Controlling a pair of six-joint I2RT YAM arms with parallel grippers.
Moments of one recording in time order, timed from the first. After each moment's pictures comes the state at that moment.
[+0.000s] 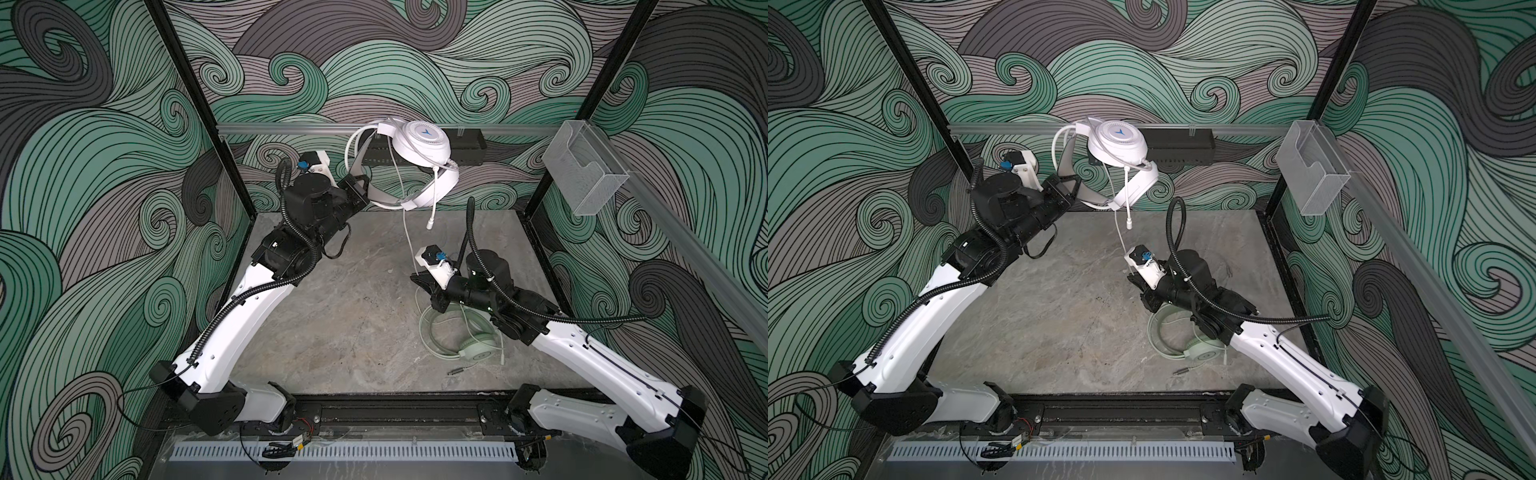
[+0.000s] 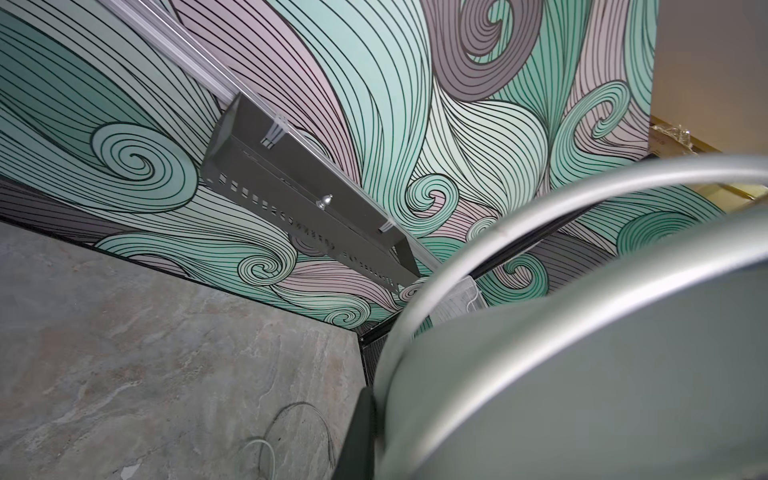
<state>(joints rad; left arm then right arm) -0.56 1.38 1.68 -0.37 -0.16 -0.88 0.78 1.08 1.05 -0.38 -0.18 -0.20</state>
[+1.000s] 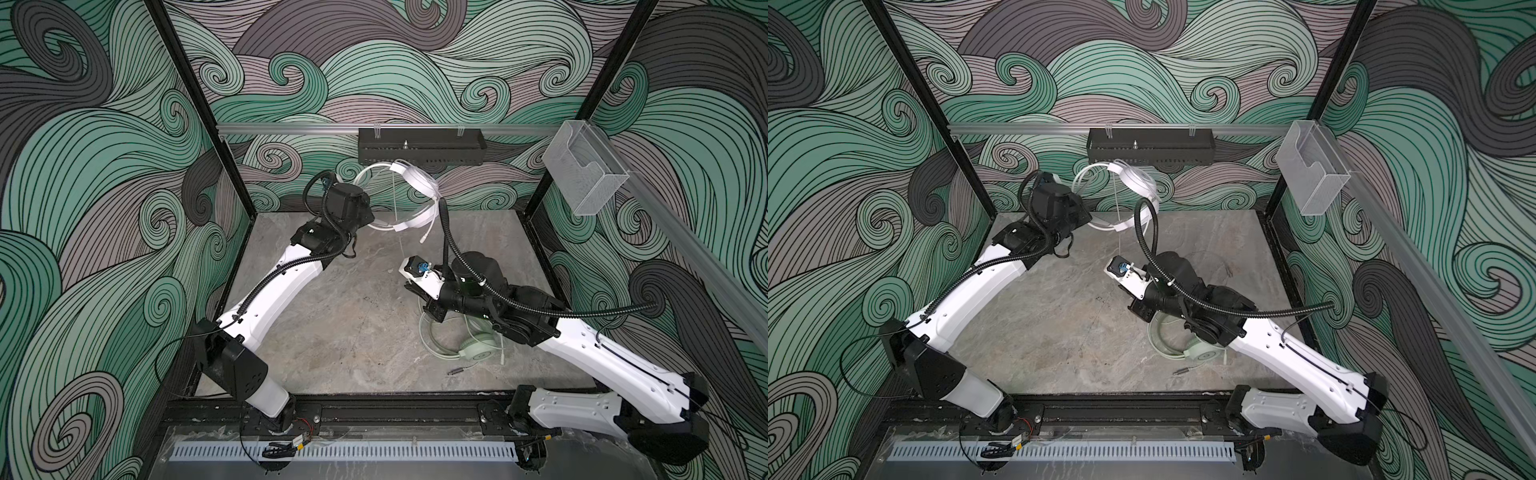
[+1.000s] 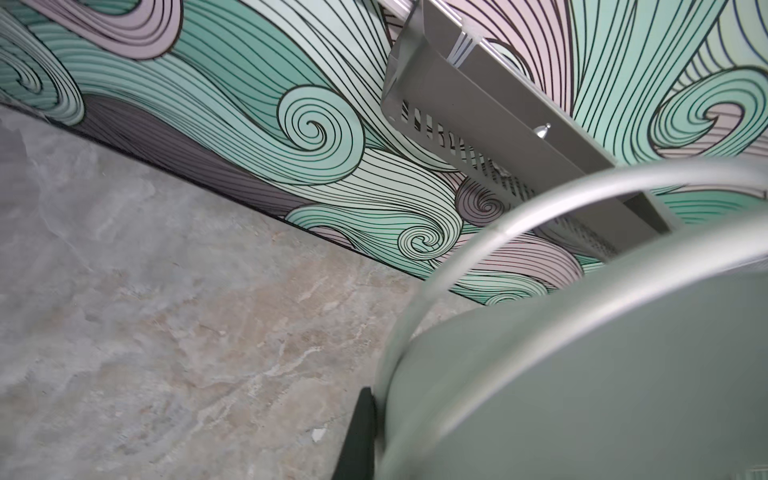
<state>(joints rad) -0.53 1.55 1.62 -0.49 -0.37 -0.70 0.97 1.16 1.31 -0.67 0.02 -0.29</state>
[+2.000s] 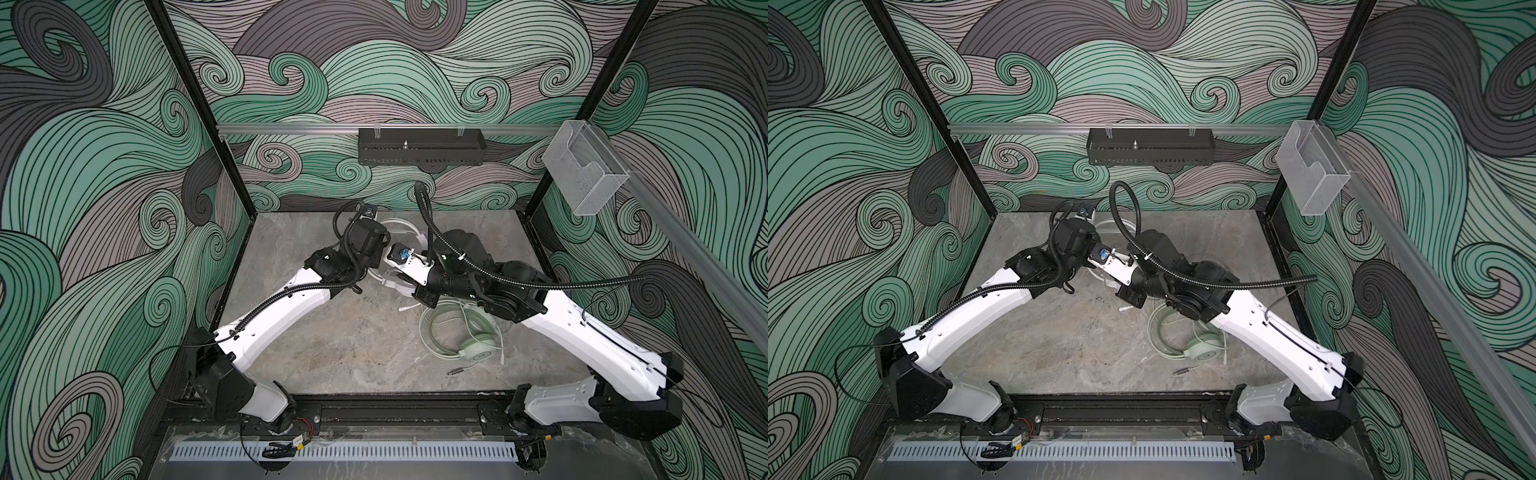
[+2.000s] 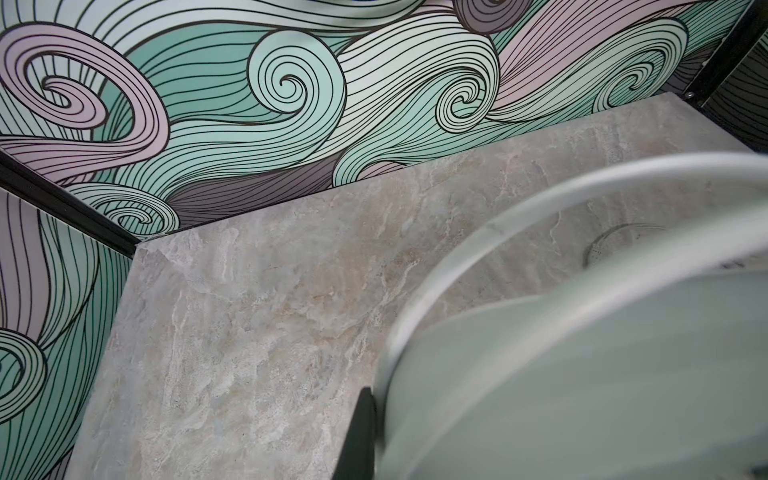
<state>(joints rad) -0.73 1.46 1.43 -0.62 -0.54 -0.22 0.97 1.34 1.59 -0.87 0.03 -0.37</state>
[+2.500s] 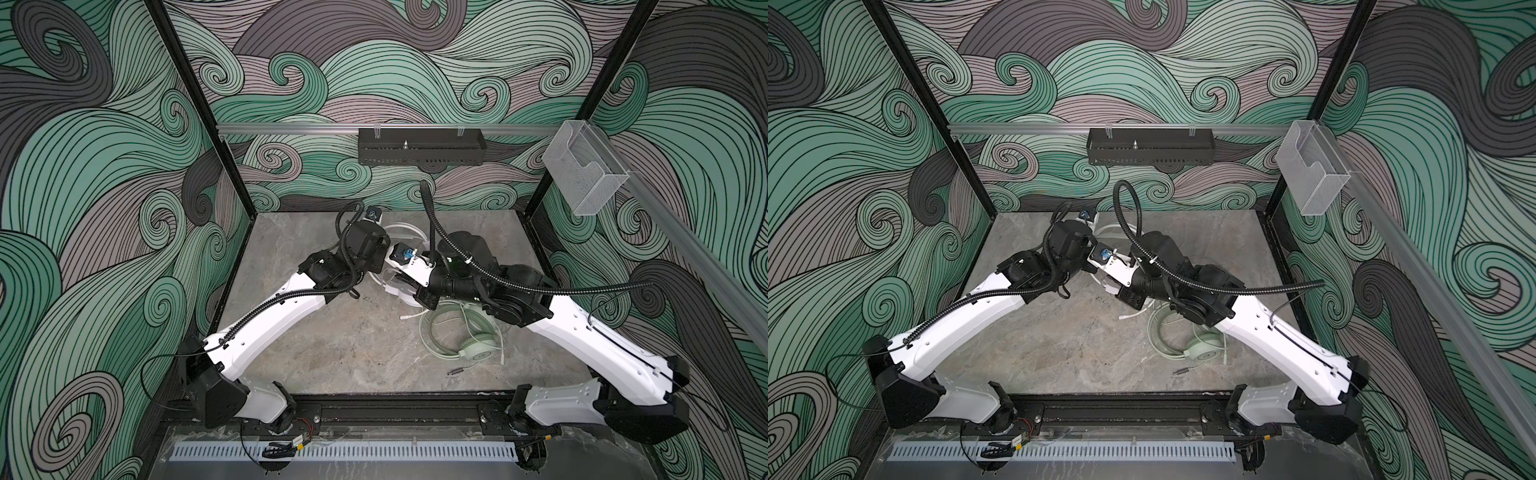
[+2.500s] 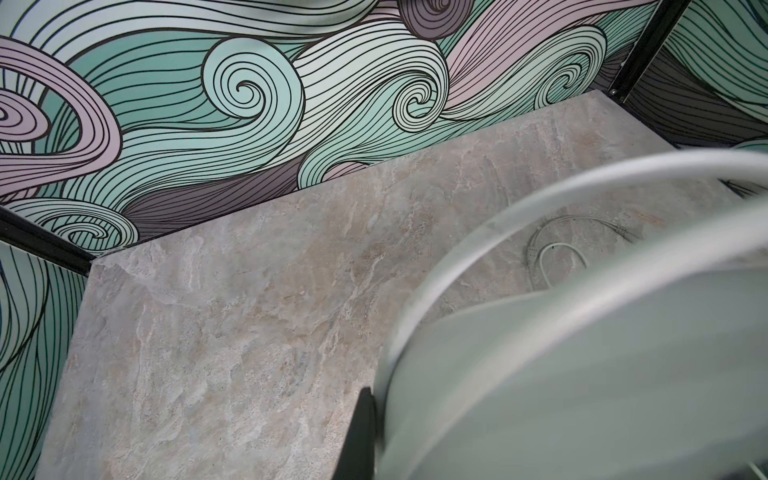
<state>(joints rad) -0.76 1.41 1.43 -0.66 -0.47 -0.17 0.97 1.30 1.57 -0.82 0.01 -0.34</state>
